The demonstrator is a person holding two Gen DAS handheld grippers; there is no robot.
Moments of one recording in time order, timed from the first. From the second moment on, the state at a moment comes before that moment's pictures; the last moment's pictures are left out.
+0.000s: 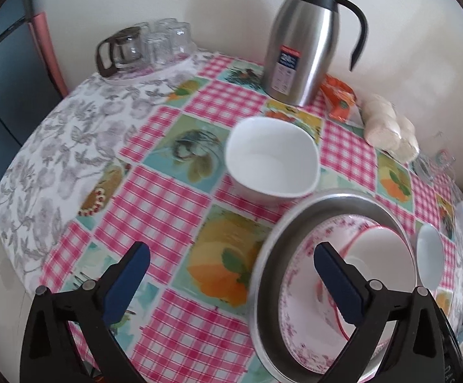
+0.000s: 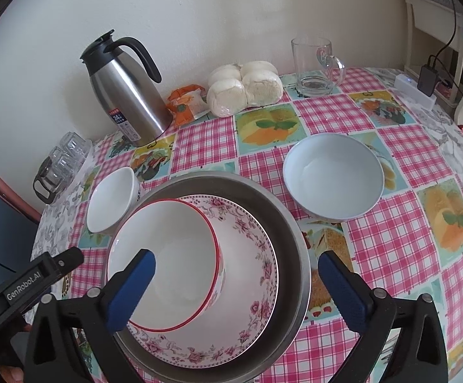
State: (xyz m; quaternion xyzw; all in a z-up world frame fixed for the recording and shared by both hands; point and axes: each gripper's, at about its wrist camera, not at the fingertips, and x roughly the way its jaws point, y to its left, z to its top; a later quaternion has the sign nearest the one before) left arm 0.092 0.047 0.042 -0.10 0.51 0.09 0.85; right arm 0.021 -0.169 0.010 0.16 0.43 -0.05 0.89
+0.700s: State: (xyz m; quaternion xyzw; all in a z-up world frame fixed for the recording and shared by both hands) left arm 0.083 0.077 0.091 -0.14 0.39 0.08 0.91; right arm 0.018 -0.123 0.038 0.09 0.37 0.00 0.92
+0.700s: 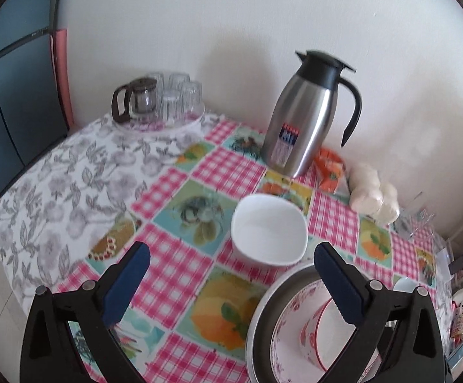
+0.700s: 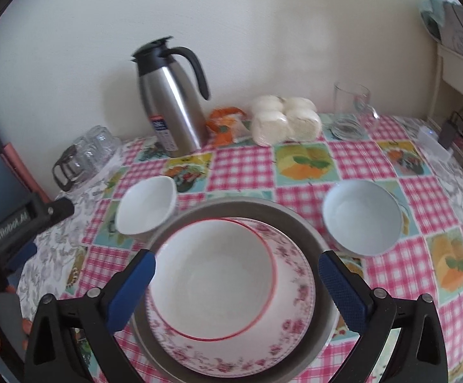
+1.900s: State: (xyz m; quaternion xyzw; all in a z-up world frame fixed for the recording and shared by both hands) left arm 0.119 0.190 0.046 -0.28 0.41 0.08 0.87; right arm 0.052 -0.047 0.014 0.00 0.40 0.00 0.92
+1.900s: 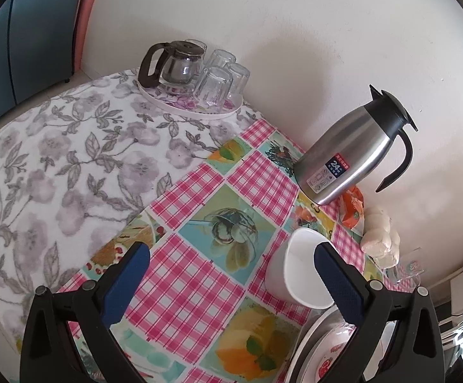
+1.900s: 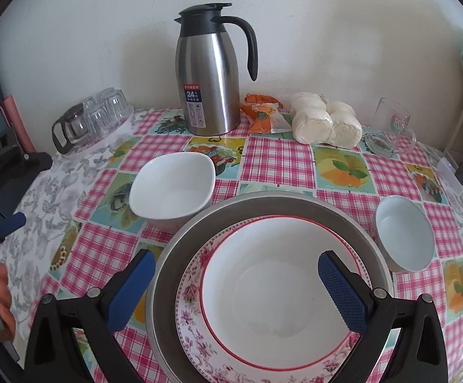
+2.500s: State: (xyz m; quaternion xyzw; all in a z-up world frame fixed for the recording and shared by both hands) left arm 0.161 0.186 0.020 -0.29 0.46 0.03 0.84; right arm 0.115 -0.026 0.026 0.02 0.45 -0.01 0.89
